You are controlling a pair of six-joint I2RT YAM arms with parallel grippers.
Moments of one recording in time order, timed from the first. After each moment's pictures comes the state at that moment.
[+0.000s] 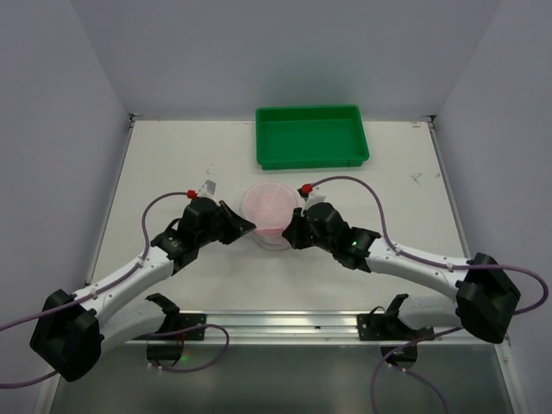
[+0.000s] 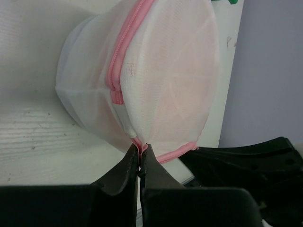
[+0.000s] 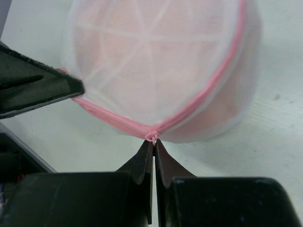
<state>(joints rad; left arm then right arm) -0.57 1.02 0.55 -0.10 0.08 -1.12 0.93 1.29 0.74 -0.03 0.13 0.64</state>
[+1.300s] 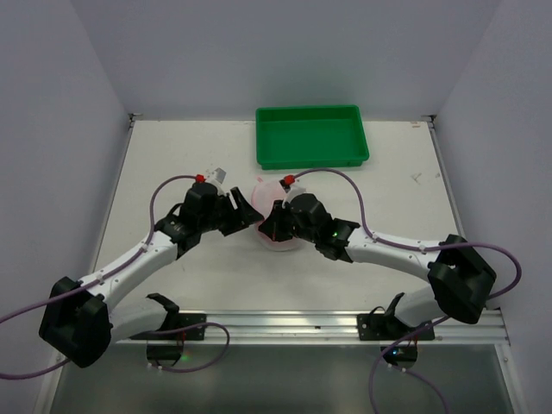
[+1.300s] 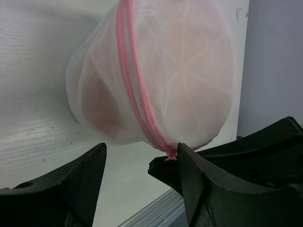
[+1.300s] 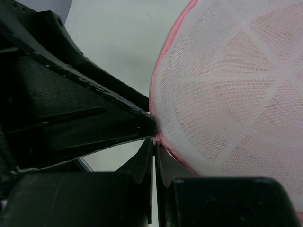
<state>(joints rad) -0.50 1.11 0.68 -0.19 0.23 -0.90 0.93 1.44 0.84 0.13 0.02 0.71</state>
